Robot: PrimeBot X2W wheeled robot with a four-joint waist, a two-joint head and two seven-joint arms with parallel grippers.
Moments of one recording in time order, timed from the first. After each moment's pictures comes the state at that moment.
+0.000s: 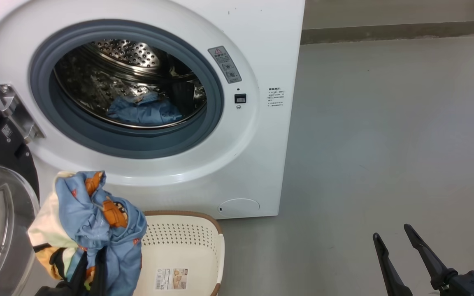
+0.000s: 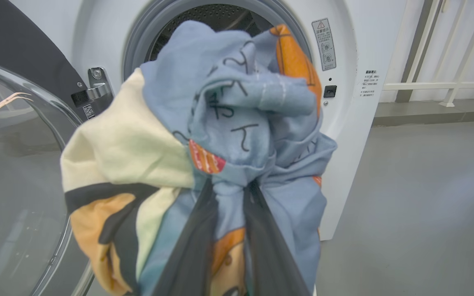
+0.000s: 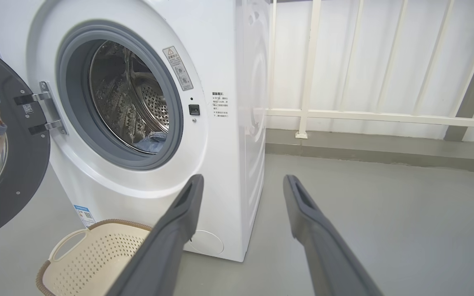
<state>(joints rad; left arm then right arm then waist) 0.12 0.25 -0.23 -0.06 -0.30 0.13 -0.14 0.17 -0.16 0.03 -0.06 0.19 0.13 -0.26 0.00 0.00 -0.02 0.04</state>
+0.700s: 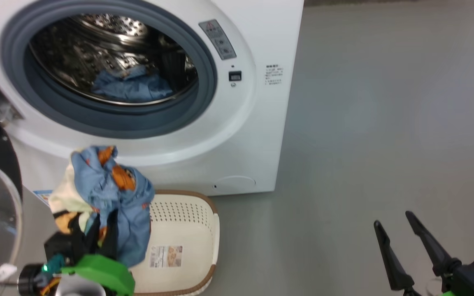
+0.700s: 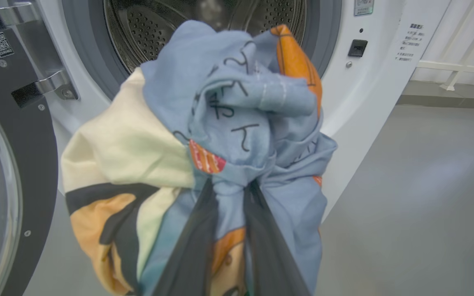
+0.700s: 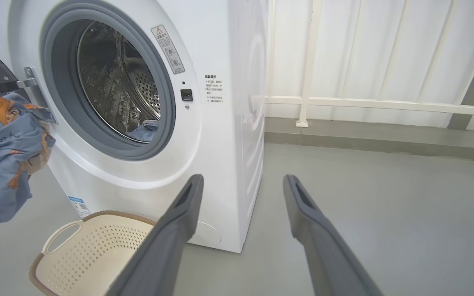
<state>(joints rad) -0.17 0.19 -0.27 0.31 -0.38 0.05 -0.15 0.14 -0.17 0.03 -0.09 0.19 0.13 -0.26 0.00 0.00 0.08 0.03</state>
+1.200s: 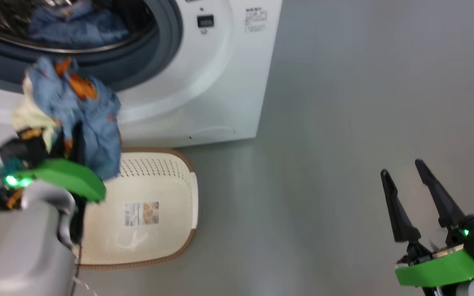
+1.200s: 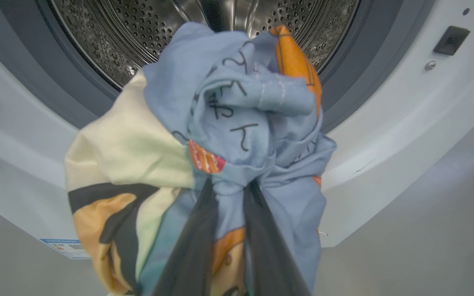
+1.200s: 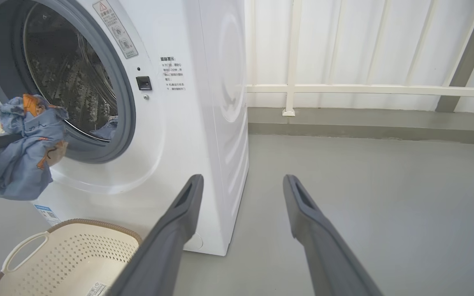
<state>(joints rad) -0.59 0.19 -0.22 0.60 -0.43 0.00 -0.12 -0.02 -0.19 0.03 -0.12 0.23 0.13 -0.26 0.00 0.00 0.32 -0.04</state>
